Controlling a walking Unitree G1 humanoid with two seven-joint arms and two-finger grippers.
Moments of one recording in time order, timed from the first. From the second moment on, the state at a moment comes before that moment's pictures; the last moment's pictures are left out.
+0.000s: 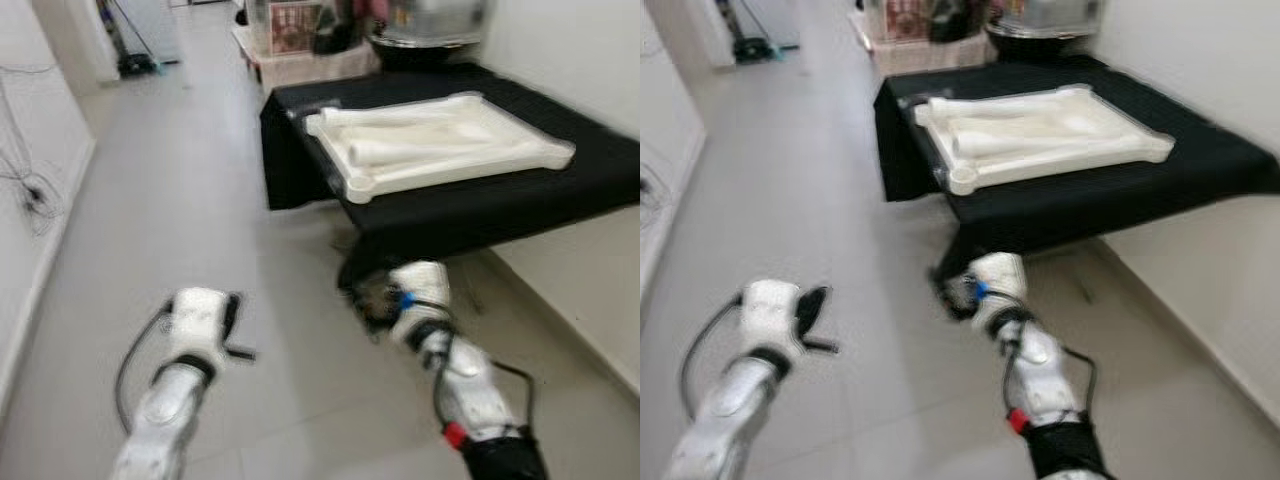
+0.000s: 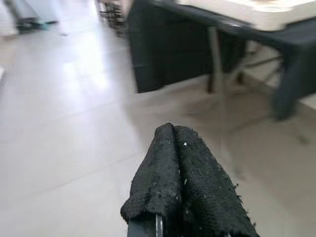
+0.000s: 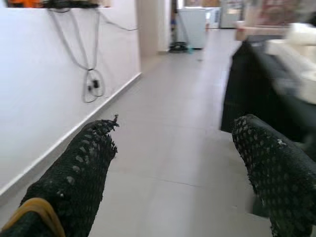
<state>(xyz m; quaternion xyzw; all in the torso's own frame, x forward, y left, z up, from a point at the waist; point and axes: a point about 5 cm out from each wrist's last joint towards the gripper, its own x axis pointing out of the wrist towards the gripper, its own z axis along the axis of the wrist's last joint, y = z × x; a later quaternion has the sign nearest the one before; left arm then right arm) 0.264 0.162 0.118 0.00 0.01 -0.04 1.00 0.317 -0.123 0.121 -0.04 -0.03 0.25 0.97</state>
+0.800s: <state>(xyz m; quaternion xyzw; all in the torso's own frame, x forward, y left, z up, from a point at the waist) 0.265 0.150 0.120 -0.01 0.00 -0.07 1.00 0.320 -0.139 0.123 -0.05 -0.03 0.23 0.97</state>
